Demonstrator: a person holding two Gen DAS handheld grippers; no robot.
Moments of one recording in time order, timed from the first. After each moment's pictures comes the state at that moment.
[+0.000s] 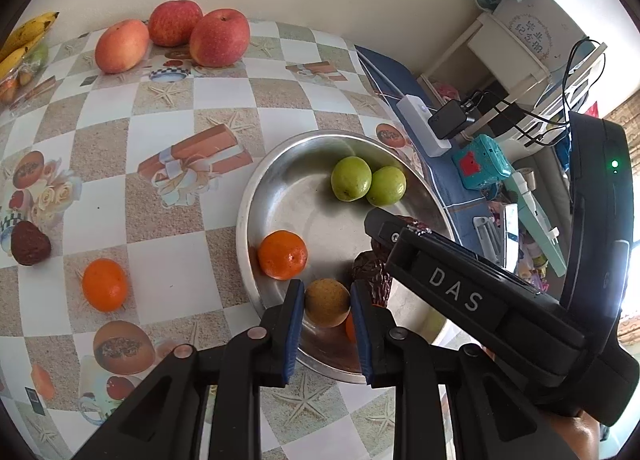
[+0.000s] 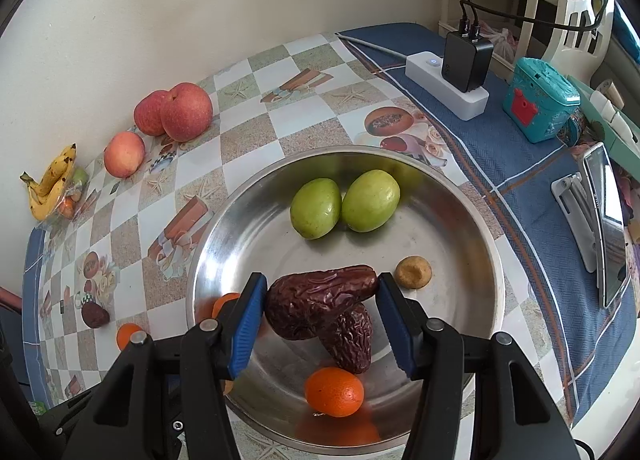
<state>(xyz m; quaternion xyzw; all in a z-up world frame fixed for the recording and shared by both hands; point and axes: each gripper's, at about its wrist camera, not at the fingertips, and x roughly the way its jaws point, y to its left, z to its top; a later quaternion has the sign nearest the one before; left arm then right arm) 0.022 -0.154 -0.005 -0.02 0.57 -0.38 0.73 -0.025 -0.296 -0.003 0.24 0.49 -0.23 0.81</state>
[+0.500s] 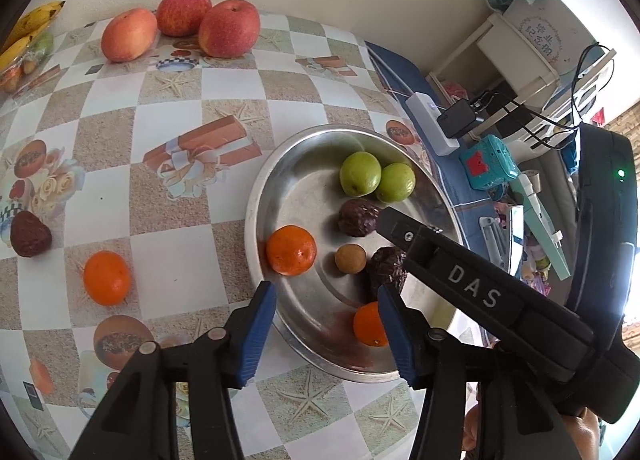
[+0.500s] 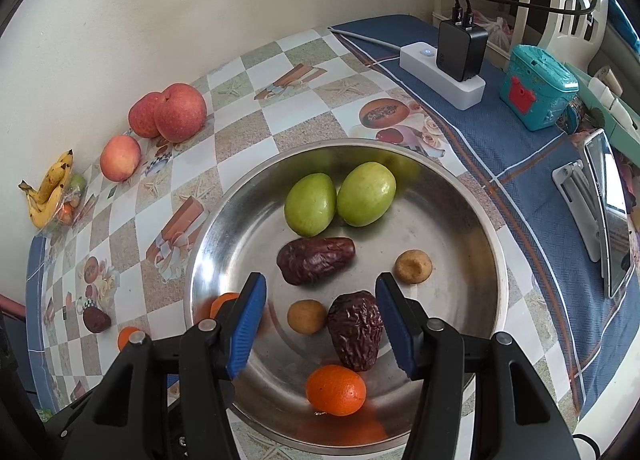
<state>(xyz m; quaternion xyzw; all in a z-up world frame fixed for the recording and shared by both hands) 0.026 -0.151 -0.011 -0.03 0.58 -0.37 0.73 -0.026 -0.298 -0.007 0.25 0.49 -0.23 0.80</state>
